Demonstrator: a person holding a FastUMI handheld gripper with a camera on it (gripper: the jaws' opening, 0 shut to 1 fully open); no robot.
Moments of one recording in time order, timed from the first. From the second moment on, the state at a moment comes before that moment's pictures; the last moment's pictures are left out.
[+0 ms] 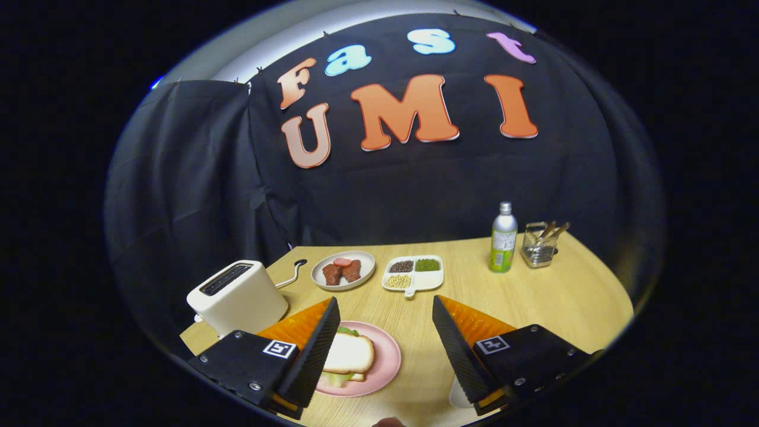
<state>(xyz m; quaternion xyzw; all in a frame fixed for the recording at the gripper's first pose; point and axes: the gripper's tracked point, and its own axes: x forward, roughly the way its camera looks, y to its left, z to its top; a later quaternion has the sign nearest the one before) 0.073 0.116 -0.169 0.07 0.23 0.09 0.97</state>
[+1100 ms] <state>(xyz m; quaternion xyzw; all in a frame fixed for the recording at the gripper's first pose) -0.020 0.020 -0.050 0.01 0.04 0.00 1.00</state>
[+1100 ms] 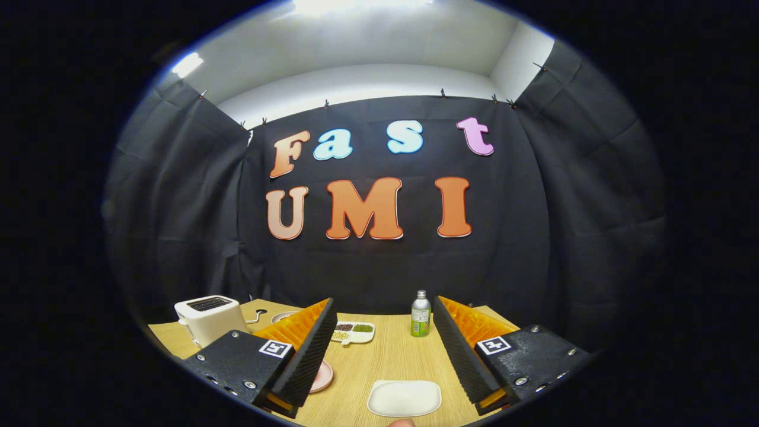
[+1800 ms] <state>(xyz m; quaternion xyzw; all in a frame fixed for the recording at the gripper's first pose) -0.037 0.022 -0.028 -0.01 0.00 -0.01 1.00</state>
